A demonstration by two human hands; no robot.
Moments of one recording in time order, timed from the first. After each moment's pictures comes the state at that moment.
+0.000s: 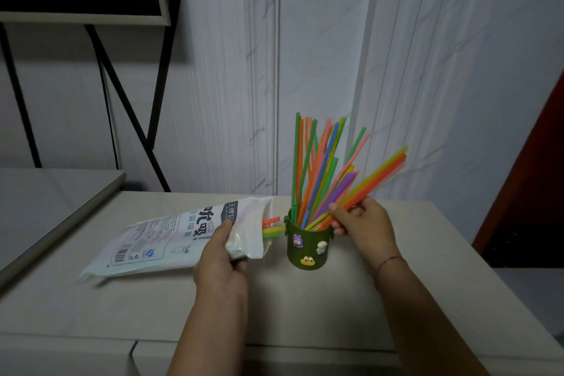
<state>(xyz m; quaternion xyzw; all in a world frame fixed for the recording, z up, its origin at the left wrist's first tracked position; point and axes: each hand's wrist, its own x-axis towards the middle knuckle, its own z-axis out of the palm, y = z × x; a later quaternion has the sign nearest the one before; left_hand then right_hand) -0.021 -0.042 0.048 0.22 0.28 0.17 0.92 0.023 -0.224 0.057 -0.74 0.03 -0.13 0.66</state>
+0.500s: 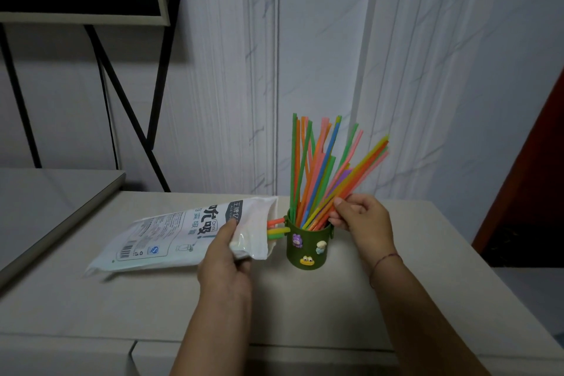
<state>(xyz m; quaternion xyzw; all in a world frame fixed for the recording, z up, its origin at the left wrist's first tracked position) -0.023 -0.047 0.048 0.24 0.28 0.15 0.92 0.032 -0.225 0.051 -0.66 0.04 -0.13 0.74</state>
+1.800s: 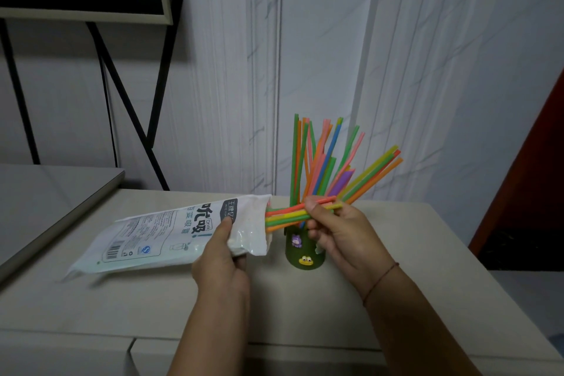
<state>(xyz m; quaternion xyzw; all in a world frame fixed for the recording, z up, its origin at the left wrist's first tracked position) -0.022 -0.045 0.048 0.21 0.26 0.19 0.92 -0.002 -0.194 0.073 -0.53 -0.04 0.05 0.84</state>
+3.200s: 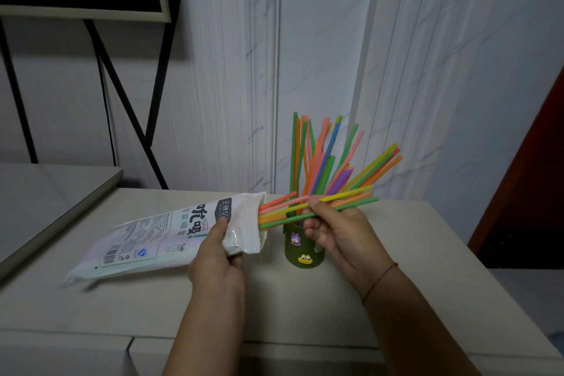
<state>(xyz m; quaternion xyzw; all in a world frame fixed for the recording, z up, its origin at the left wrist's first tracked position) -0.021 -0.039 0.048 0.18 0.29 0.19 0.92 -0.006 -0.189 0.078 -0.53 -0.01 0.03 0.85</state>
